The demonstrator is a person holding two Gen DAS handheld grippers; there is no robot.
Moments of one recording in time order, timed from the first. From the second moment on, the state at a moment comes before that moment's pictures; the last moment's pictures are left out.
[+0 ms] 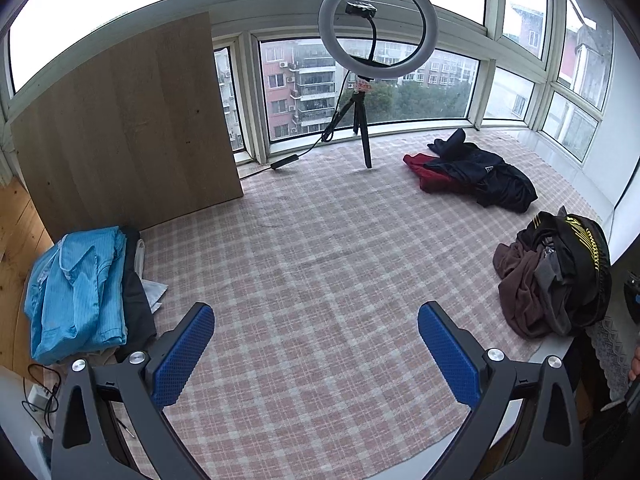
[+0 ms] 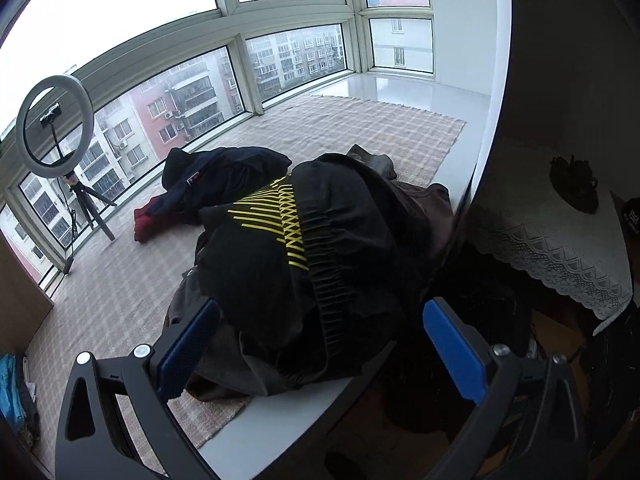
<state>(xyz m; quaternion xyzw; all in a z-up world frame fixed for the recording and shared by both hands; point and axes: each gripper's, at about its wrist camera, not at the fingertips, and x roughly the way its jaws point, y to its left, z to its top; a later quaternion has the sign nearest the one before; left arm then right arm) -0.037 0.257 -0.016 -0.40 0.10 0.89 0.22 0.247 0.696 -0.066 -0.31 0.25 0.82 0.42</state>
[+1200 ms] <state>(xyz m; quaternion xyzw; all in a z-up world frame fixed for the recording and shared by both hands) -0.071 0.189 0.009 -0.38 0.05 0.91 0.15 0.114 0.648 0.091 -0.21 0.30 0.93 0.06</state>
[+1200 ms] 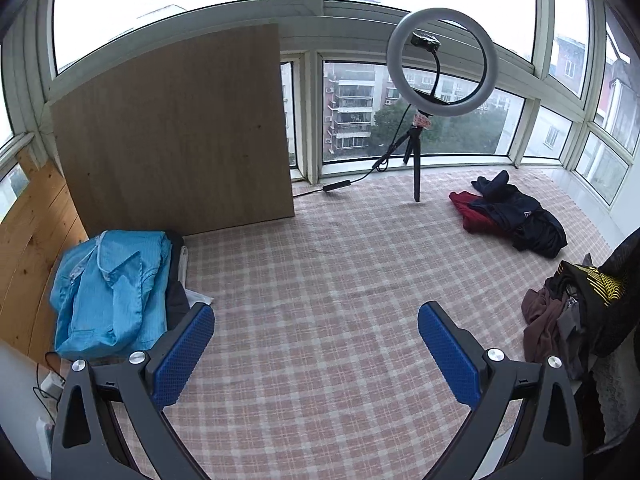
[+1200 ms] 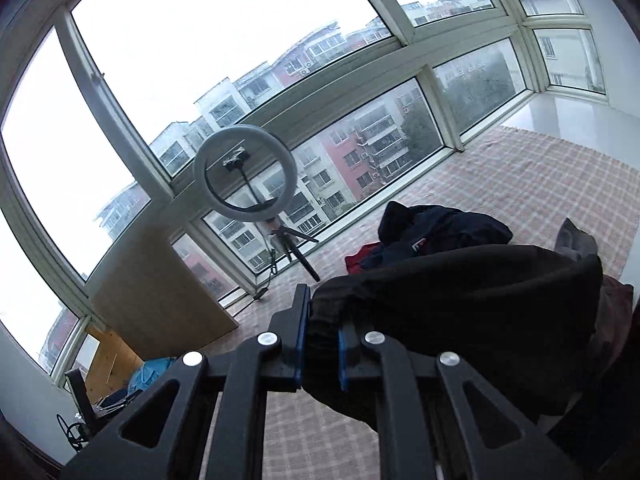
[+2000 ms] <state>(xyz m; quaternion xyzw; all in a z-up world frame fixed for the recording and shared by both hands) -0.158 0.116 -0.095 -0.51 0.02 0.84 0.19 -0.144 0.497 -0.091 -0.55 0.08 0.83 0.02</state>
